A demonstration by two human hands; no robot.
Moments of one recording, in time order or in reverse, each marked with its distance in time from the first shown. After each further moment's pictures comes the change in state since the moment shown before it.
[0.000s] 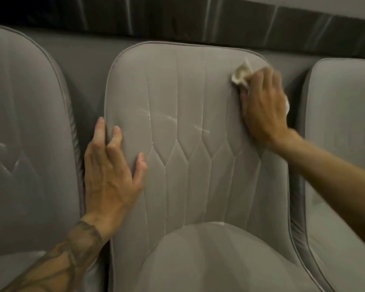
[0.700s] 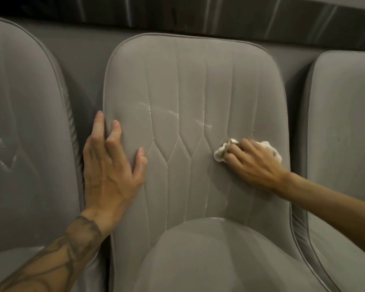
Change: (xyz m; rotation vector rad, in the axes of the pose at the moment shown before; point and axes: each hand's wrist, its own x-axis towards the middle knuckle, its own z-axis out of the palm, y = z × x) left_hand 0.001 0.001 -0.001 -0.014 0.005 0.001; right_hand -0.113 -0.010 -0.016 0.016 -0.264 -0.623
